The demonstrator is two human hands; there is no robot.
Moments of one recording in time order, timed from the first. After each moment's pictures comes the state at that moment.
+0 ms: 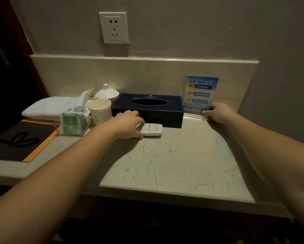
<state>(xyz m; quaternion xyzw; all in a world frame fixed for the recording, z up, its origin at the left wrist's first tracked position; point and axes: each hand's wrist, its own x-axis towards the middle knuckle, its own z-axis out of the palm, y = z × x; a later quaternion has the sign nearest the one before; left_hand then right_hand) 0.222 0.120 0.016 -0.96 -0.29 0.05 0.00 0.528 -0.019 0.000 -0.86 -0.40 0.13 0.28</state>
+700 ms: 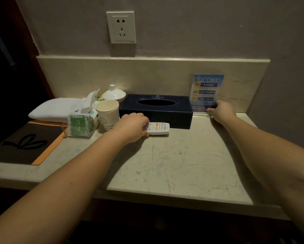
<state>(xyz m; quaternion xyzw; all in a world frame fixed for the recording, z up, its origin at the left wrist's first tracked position) 0.216 0.124 0.007 -0.95 -0.30 -0.03 0.00 0.522 0.010 -0.016 -0.87 -0.35 0.05 0.34</state>
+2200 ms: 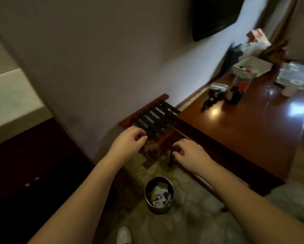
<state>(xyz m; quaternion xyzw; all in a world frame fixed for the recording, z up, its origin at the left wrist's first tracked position) 0.361 -0.496 -0.118 -0.95 0.02 0.01 -0.31 0.370 -0.723 -0.153 -0.96 -0.16 0.12 0.21</state>
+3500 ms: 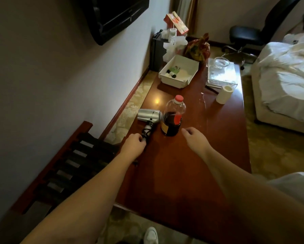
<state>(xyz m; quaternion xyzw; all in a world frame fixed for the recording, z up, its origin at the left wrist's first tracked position) 0.864 -0.823 -0.269 -0.93 0.07 0.22 -0.30 0.777 -1.032 -0.216 -0.86 0.29 0.05 0.42</state>
